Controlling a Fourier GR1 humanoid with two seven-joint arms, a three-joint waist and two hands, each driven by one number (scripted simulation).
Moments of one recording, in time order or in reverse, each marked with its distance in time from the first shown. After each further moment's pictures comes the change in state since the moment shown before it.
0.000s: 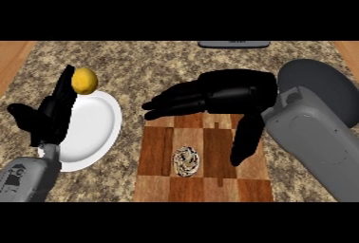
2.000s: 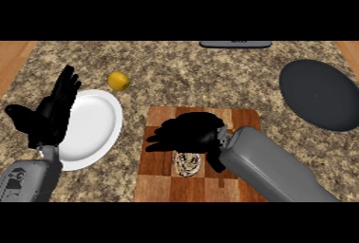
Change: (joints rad) left arm 0.016 -0.082 0.094 -0.048 -0.109 -0.080 0.047; right arm 0.154 0.183 0.207 0.109 0.685 -0.057 -0.052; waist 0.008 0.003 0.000
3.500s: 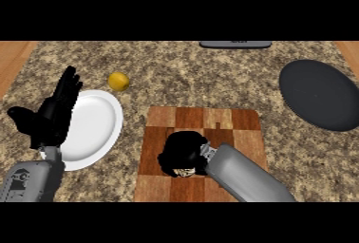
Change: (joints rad) left arm 0.004 -0.051 0.044 -0.007 -0.053 -0.047 -0.006; right arm 0.082 0.130 0.073 0.194 0.347 -0.134 -0.177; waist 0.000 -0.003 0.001
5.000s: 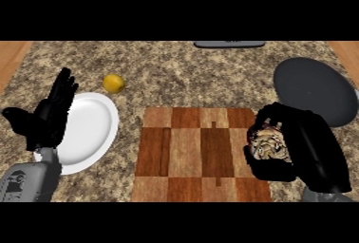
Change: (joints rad) left arm 0.010 -0.002 0.027 -0.001 -0.005 0.000 0.009; right arm 0.502 0.059 -0.623 -0.886 -0.081 -0.200 0.826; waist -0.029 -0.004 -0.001
